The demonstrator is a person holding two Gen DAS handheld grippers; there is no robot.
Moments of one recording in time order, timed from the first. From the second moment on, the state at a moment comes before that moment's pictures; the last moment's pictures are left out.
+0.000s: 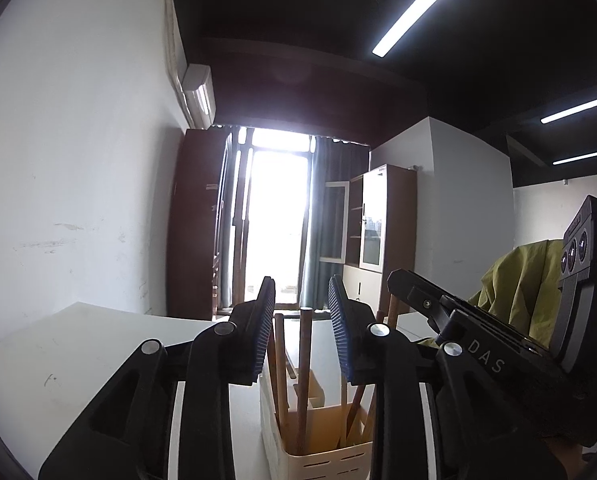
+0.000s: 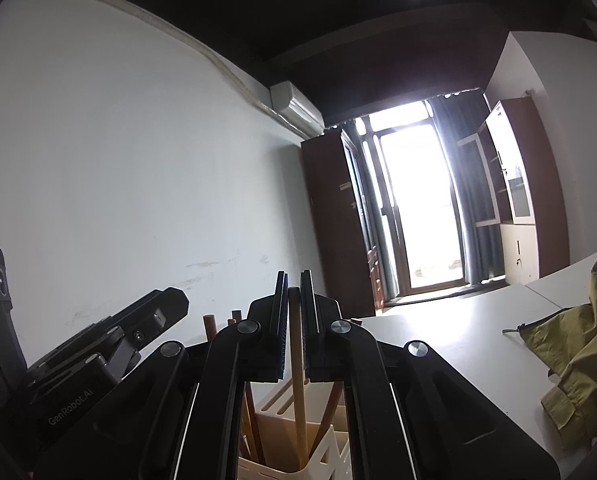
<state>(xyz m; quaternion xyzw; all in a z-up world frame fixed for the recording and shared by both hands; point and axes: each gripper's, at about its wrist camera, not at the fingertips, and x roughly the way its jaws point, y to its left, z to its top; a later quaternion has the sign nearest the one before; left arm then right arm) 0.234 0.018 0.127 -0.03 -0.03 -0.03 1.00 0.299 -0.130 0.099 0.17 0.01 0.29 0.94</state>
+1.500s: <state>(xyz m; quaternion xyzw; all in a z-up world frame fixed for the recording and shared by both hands) 0.163 0.008 0.075 -0.02 0.16 -0.01 0.99 0.241 -0.122 0.078 0.07 0.18 0.29 0.94</state>
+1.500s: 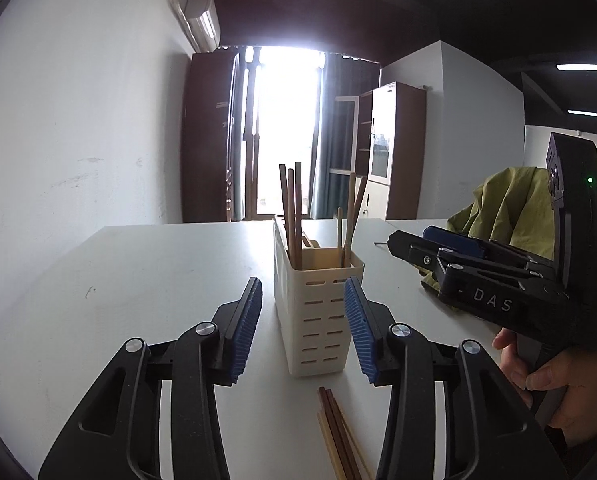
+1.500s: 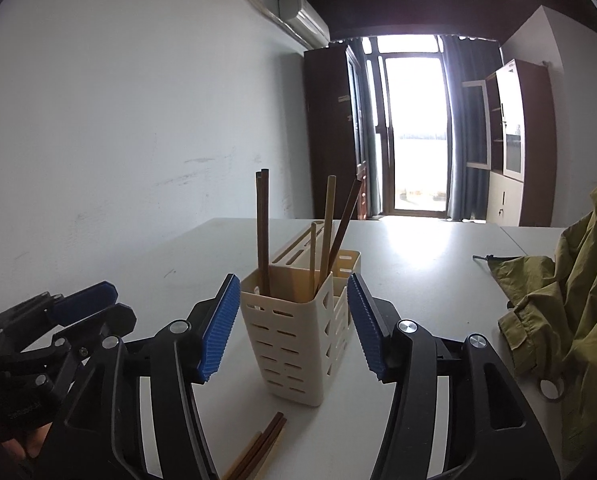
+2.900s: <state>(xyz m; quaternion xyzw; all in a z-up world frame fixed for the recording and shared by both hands) 0.196 0.008 -0.069 -0.04 0.41 -0.06 0.91 0.254 -0.066 -0.057 -0.02 0.43 0.28 0.86</state>
